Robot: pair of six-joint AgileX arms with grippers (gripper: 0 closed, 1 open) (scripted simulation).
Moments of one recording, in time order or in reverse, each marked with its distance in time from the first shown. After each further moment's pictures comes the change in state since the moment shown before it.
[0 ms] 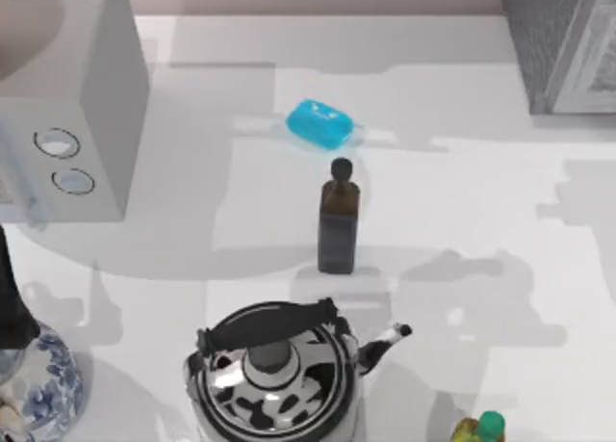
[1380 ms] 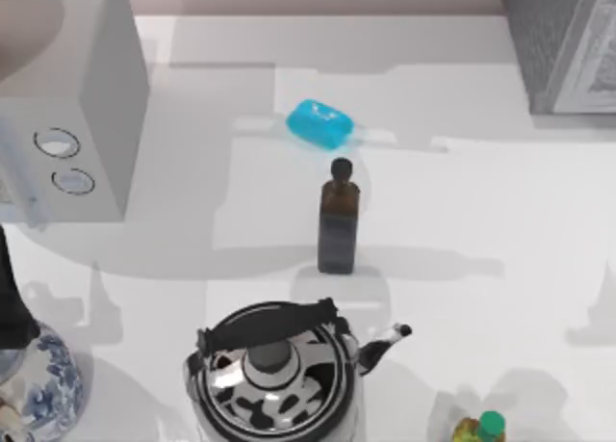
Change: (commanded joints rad) left arm 0.000 0.000 0.000 0.000 0.000 0.000; right arm 0.011 -1.147 -0.683 0.073 -0.002 -0.008
